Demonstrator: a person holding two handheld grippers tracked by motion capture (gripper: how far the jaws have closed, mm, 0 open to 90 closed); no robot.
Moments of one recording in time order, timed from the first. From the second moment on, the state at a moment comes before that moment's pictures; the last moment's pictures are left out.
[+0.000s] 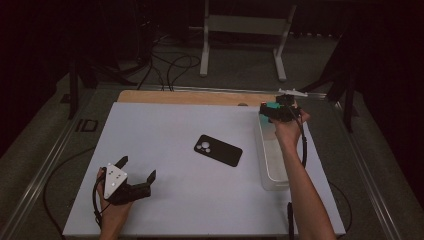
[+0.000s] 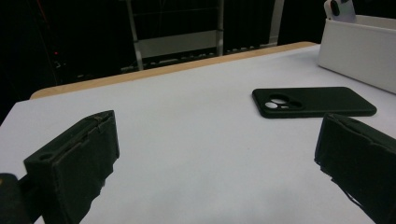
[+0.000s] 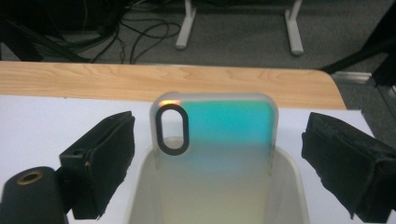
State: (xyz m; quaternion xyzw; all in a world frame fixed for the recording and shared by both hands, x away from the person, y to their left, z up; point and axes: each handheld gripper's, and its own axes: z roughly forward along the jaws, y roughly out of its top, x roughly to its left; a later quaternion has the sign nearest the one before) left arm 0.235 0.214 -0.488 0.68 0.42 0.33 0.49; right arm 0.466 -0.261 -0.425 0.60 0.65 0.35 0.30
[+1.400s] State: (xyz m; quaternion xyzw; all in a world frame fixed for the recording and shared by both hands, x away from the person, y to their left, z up) left arm 0.240 0.223 -0.485 0.69 0.44 0.31 0.49; right arm 0.275 -0.247 -0.444 0.41 0.69 0.52 0.29
